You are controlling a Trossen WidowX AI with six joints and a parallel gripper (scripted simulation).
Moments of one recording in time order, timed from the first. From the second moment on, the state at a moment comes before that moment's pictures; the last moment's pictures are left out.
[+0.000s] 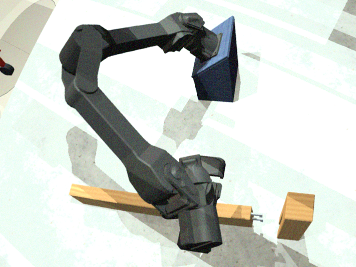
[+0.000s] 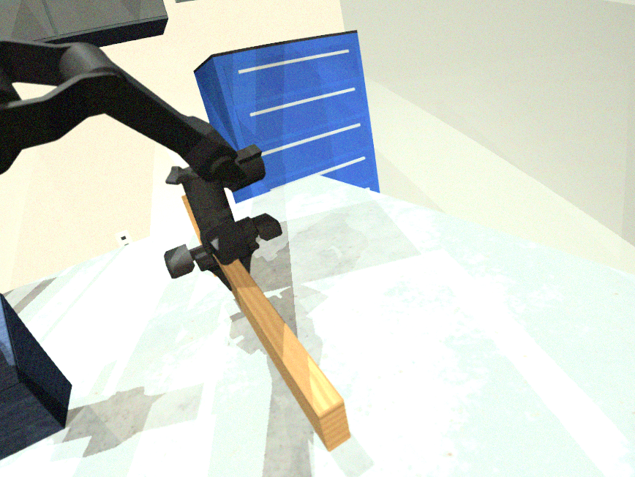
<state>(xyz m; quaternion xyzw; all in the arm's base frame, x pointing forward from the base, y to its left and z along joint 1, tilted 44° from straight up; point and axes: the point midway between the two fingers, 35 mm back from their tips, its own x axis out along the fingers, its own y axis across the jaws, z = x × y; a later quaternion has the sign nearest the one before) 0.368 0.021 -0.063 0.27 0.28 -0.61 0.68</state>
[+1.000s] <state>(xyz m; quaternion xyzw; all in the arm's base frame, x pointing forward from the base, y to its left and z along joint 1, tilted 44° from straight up) 0.368 0.023 -0.065 0.27 0.28 -0.61 0.68</state>
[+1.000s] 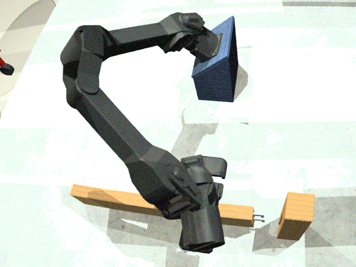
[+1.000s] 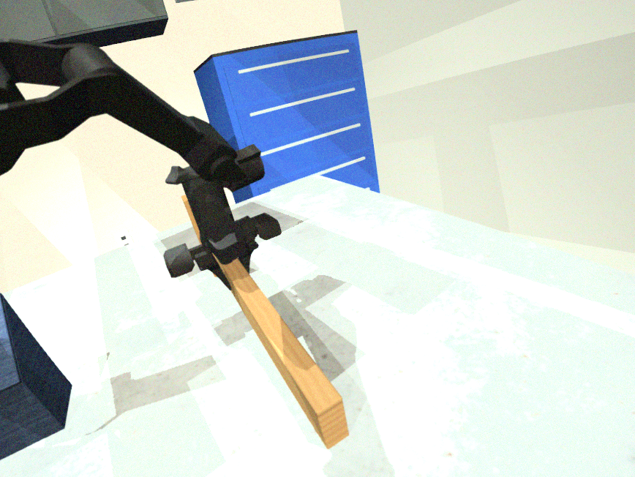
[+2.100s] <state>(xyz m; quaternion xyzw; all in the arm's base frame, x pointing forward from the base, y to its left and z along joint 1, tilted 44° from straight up) 0.368 0.025 -0.067 0.27 0.28 -0.61 0.68</state>
